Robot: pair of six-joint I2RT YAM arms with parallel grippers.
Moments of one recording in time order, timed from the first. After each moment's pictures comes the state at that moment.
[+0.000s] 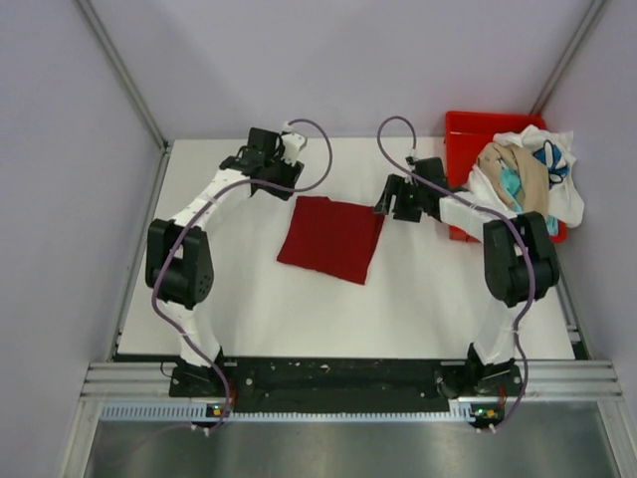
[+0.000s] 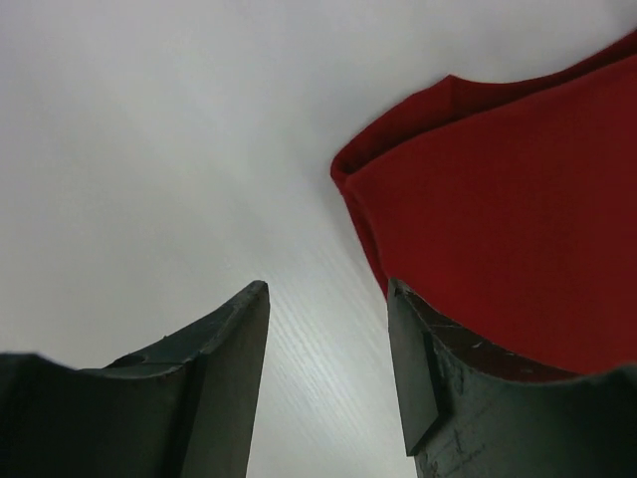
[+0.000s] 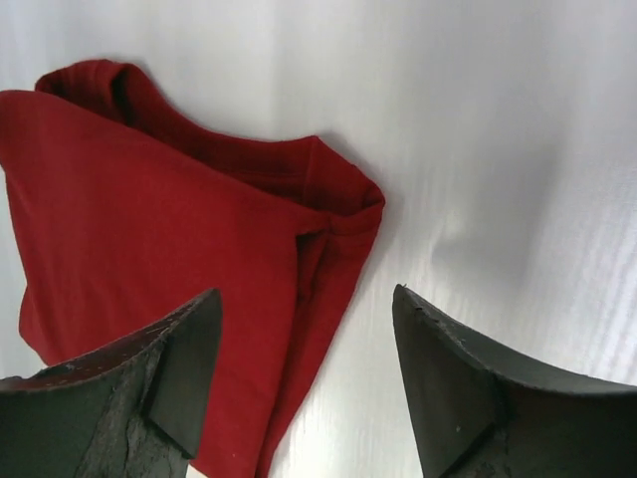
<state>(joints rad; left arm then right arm) -0.30 1.91 1.60 -0.52 0.09 0.28 0.27 1.81 1.20 -0.16 -0.27 0.45</state>
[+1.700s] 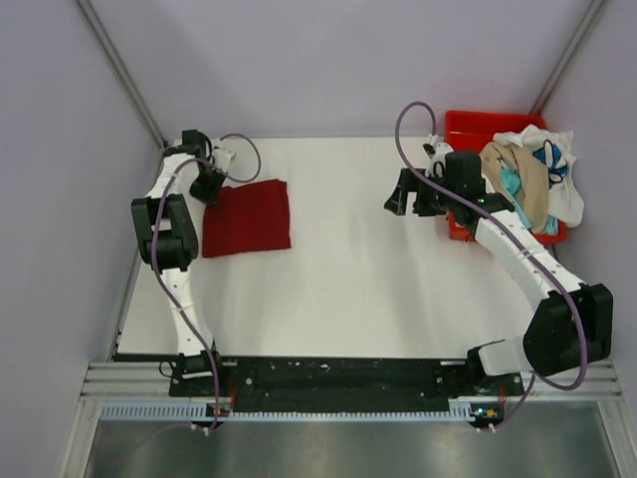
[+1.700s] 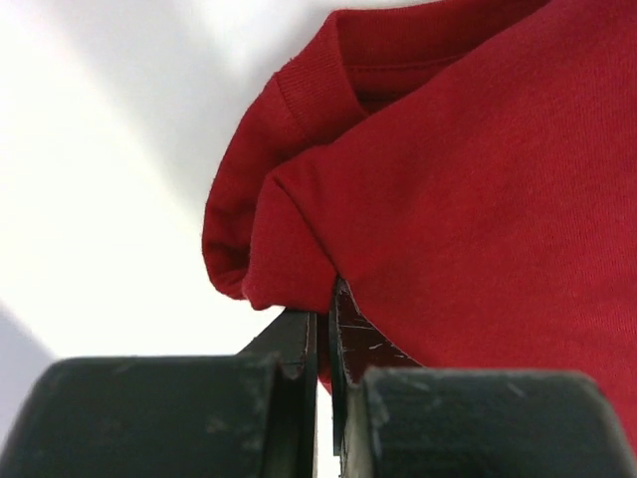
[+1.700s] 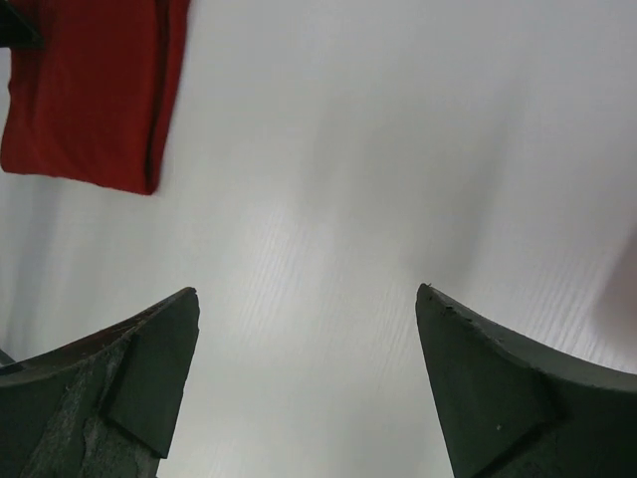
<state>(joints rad) 0.09 2.24 1.90 -0.86 0.14 0.47 0.27 1.39 1.14 -0.36 -0.32 0.30</state>
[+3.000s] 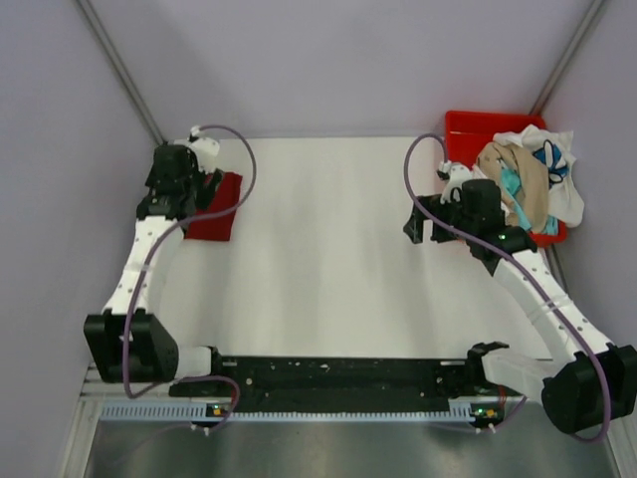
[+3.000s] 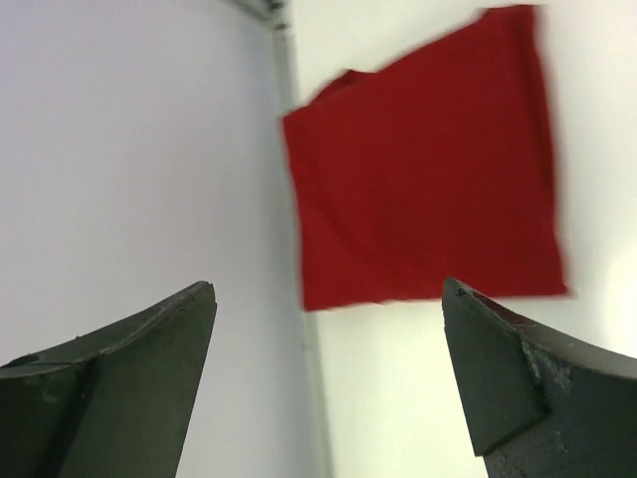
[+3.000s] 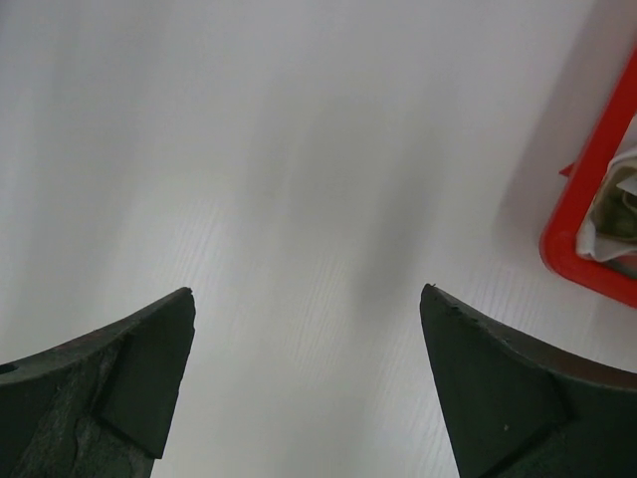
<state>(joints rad) 0.03 1.42 1.30 -0.40 -0.28 0.58 0.27 1.10 0.96 -0.45 -0.19 0.15</state>
